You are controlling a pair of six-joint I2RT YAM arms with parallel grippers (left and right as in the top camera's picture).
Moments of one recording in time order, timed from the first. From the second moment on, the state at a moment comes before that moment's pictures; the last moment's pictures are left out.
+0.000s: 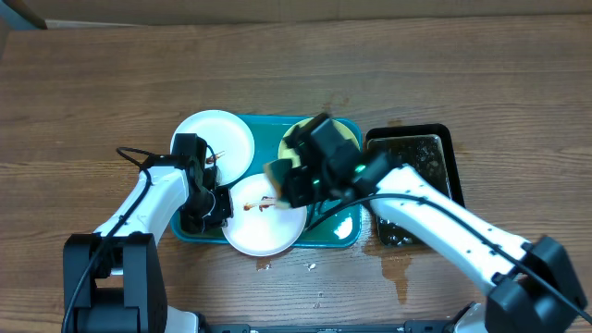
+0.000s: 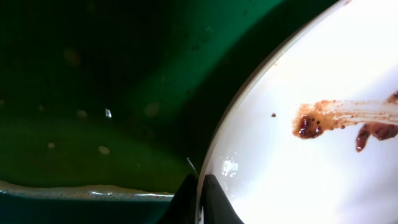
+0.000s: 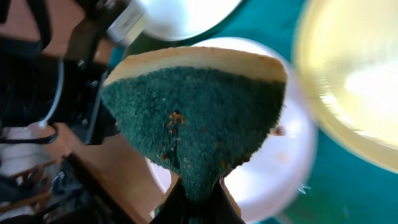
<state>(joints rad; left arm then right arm) -0.02 1.65 0.90 -0.91 0.18 -0.23 0.77 1.68 1.27 -0.62 -0.36 0.51</state>
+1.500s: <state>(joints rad) -0.02 1.65 0.90 -0.93 0.21 -0.24 0.85 2.04 1.32 -0.49 -0.33 0.95</state>
